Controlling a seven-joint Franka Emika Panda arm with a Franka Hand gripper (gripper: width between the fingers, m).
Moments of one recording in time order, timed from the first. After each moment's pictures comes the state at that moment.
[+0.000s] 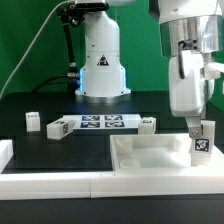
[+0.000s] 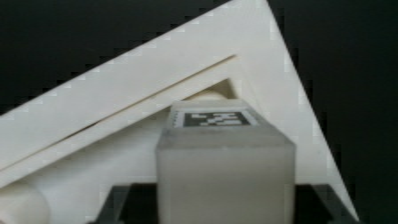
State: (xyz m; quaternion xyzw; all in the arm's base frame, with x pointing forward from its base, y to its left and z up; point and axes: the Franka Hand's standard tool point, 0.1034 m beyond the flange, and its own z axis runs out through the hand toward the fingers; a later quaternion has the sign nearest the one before) arm 0.619 0.111 0.074 -0.52 0.85 0.01 0.09
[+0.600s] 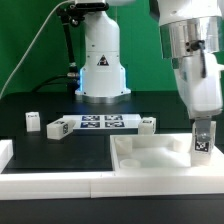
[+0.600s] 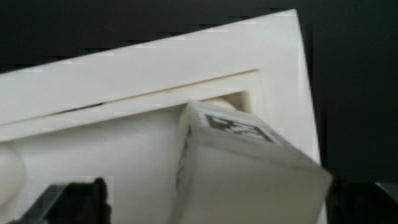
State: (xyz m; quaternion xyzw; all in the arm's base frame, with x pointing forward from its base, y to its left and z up) arm 0.618 0.114 0.072 -0.68 0.73 0.00 0.09
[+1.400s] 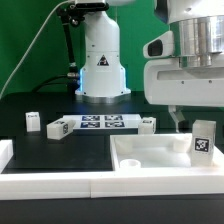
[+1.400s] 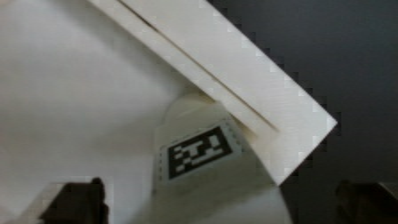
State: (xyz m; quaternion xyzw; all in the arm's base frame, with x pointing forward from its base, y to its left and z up) arm 0.622 0.119 0.074 -0.93 0.36 -0.05 0.06
